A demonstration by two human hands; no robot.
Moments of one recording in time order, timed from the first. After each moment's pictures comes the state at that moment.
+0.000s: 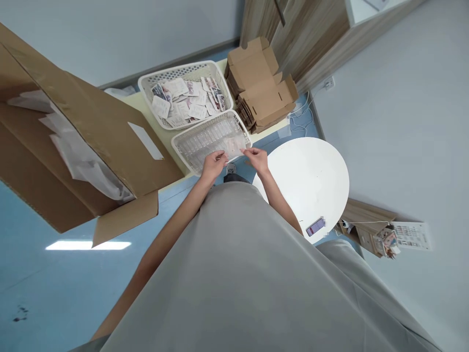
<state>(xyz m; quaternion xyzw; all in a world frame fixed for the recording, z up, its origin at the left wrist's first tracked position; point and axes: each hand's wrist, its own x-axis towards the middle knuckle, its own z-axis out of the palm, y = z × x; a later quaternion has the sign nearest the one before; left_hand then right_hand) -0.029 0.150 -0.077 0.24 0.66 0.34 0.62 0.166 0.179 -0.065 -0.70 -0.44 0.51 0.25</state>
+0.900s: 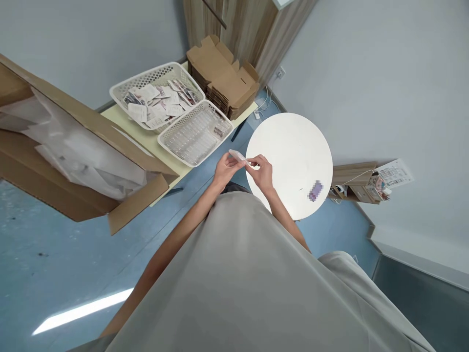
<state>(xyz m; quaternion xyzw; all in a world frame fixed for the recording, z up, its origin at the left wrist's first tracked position) -0.005 0.047 -0.036 0.35 0.44 0.36 0.74 0.145 -0.010 0.028 -0.74 -0.51 0.26 0.34</state>
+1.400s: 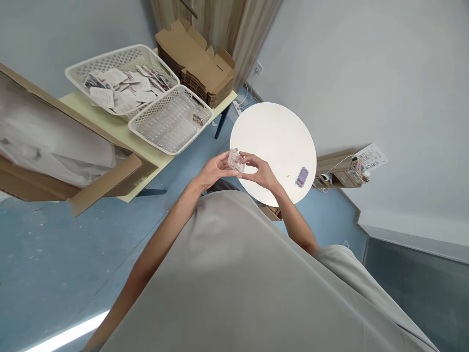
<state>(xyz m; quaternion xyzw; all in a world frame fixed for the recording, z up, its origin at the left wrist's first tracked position) -0.030 -0.005 0.009 0.44 0.25 0.27 0.82 0.165 -0.095 0.090 -0.66 -0.53 0.40 0.35</state>
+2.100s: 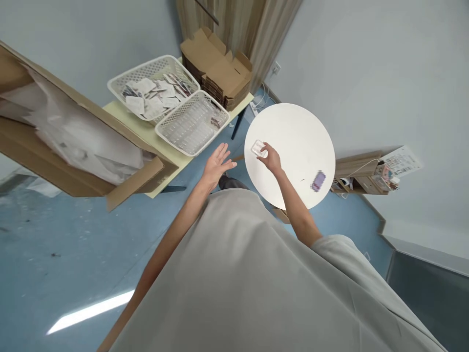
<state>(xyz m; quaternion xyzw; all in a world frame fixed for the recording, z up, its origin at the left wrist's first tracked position) -0.049 0.009 -0.025 0.45 0.35 0.33 0.75 0.249 -0.032 -0.045 -0.78 -0.55 0.25 0.17</state>
